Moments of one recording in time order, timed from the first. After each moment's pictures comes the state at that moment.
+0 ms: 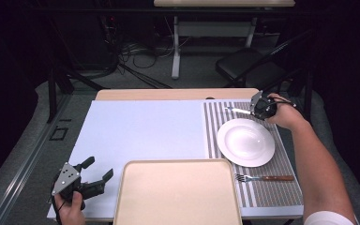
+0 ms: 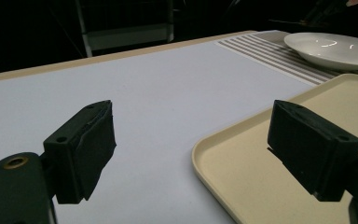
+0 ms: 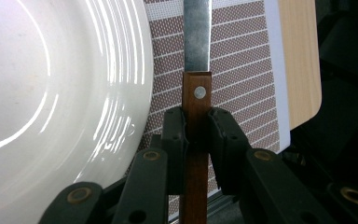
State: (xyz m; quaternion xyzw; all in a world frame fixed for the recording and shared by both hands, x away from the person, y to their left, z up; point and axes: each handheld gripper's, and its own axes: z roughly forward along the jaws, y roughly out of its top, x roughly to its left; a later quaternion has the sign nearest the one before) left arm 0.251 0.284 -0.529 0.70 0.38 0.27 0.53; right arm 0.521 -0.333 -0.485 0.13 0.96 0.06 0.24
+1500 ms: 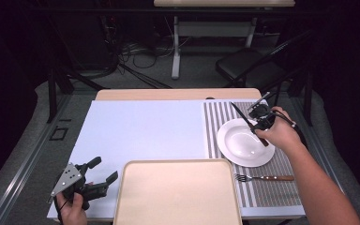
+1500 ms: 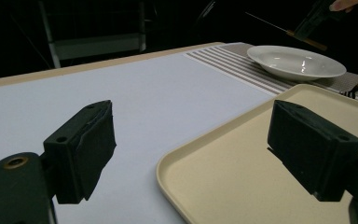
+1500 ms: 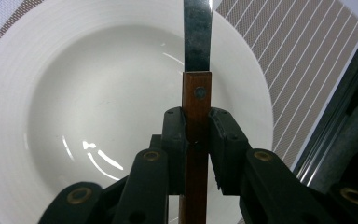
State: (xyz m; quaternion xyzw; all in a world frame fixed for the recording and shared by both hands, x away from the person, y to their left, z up) left arm 0.250 0.277 -0.524 0.71 0.35 0.23 0.57; right arm 0.440 -0.290 -0.457 0.47 0.86 0.11 0.17
